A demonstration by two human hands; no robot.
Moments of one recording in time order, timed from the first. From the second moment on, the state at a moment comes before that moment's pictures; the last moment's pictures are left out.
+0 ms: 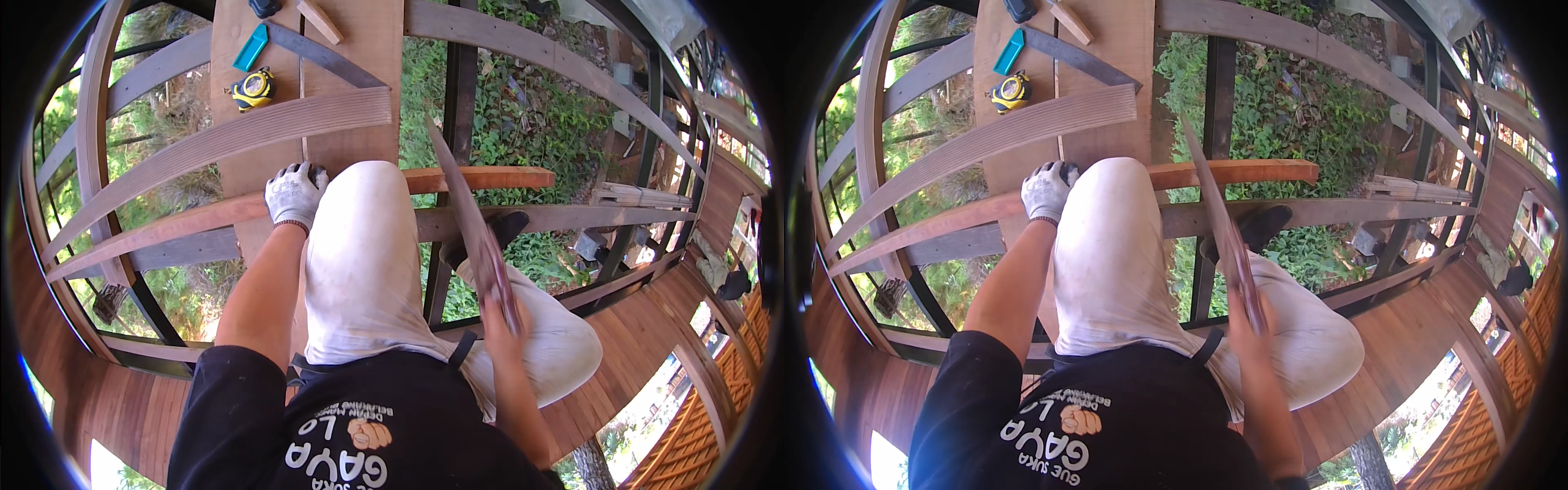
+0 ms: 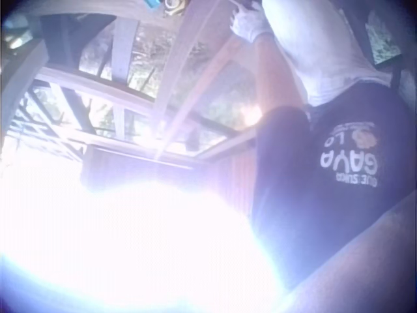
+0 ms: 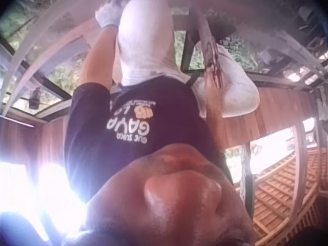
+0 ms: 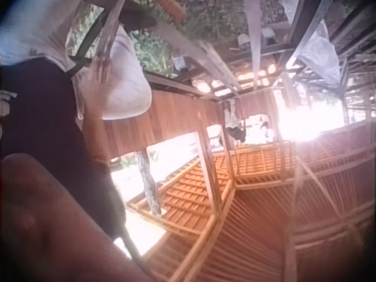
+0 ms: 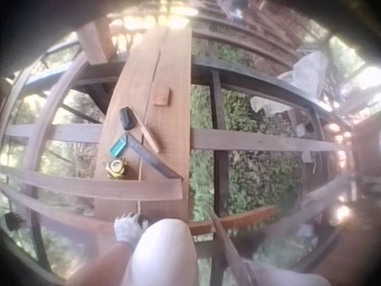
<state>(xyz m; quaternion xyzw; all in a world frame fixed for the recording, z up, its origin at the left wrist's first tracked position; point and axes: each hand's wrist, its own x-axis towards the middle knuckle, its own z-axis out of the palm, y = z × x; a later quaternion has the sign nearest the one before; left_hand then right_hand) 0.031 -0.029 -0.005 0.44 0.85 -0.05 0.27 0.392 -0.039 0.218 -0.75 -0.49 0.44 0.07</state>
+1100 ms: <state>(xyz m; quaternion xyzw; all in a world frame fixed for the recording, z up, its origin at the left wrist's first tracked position) 0.145 0.095 0.144 0.51 0.62 0.05 0.60 0.410 -0.022 0.318 -0.80 -0.29 0.29 0.44</state>
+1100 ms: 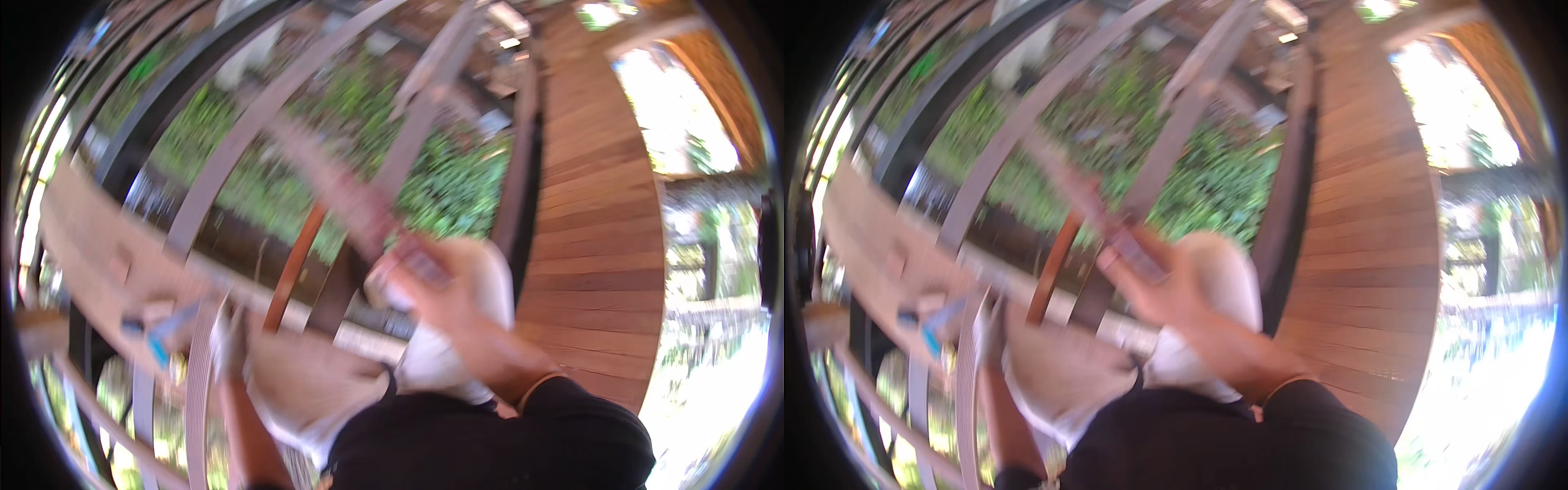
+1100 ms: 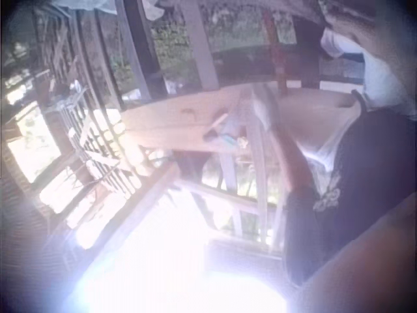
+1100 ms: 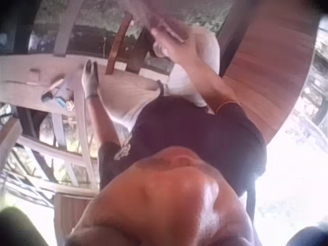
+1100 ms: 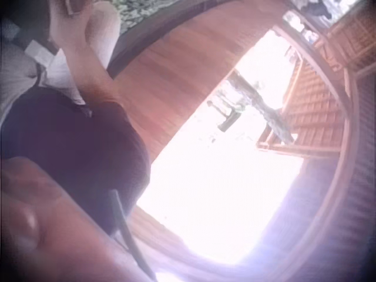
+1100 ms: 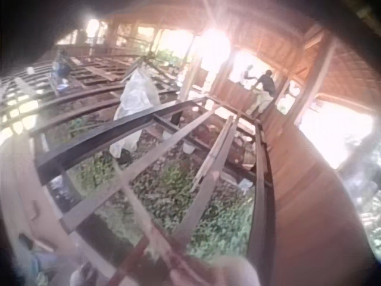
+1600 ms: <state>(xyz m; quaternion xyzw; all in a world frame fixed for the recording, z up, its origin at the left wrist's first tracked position) 0.302 -0.026 0.062 0.79 0.34 -0.20 0.47 0.425 -0.035 0.309 -0.65 -0.28 0.38 0.59</state>
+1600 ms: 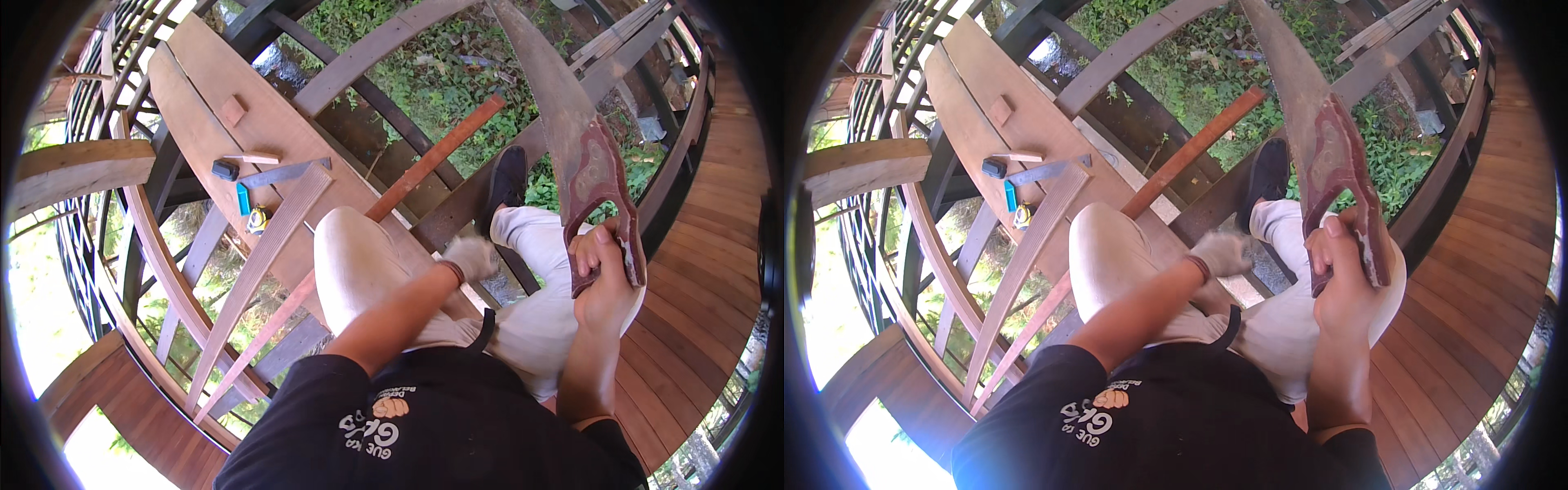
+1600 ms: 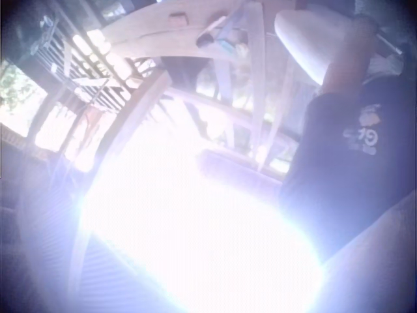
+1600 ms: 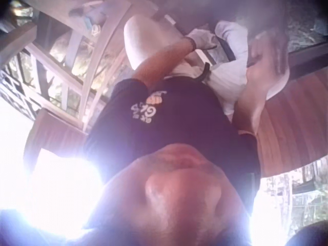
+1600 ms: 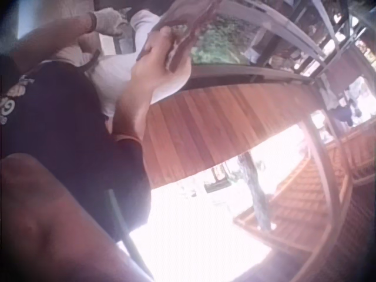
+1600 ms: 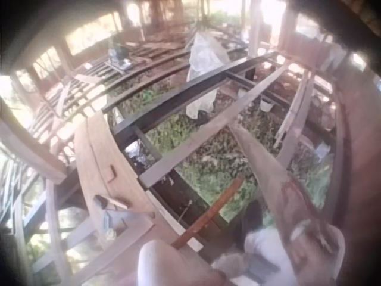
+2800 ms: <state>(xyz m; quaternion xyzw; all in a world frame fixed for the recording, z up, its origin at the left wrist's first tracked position) -0.045 -0.014 -0.104 0.63 0.70 -0.07 0.33 0.365 -0.074 0.203 -0.71 -0.44 0.49 0.27</state>
